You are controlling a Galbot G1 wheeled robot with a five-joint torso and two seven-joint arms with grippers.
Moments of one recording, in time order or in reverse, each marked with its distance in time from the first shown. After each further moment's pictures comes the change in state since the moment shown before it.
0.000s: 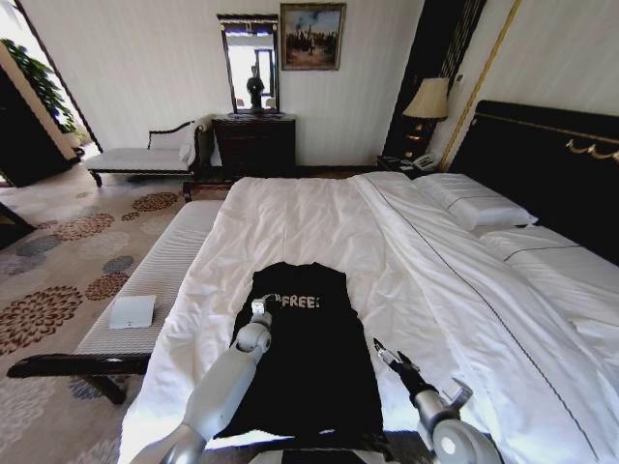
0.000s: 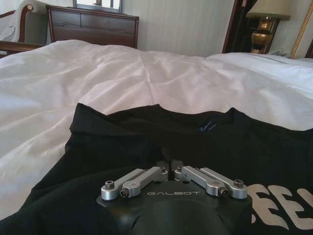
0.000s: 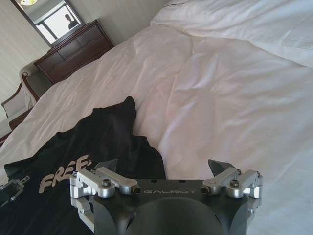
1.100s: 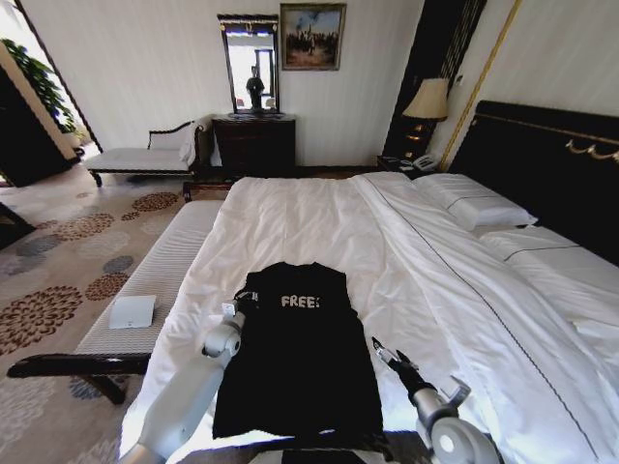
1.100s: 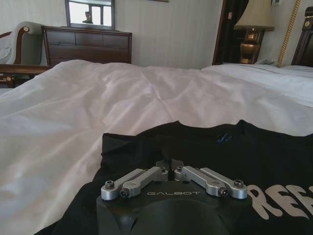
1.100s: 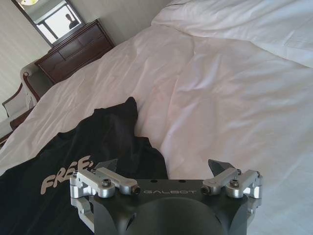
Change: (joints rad) left arm 0.099 0.166 -0.066 -0.168 -0.027 -0.007 0.101; right arm 0.007 -0.002 -0.003 0.006 0.002 -0.009 0.008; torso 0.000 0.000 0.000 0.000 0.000
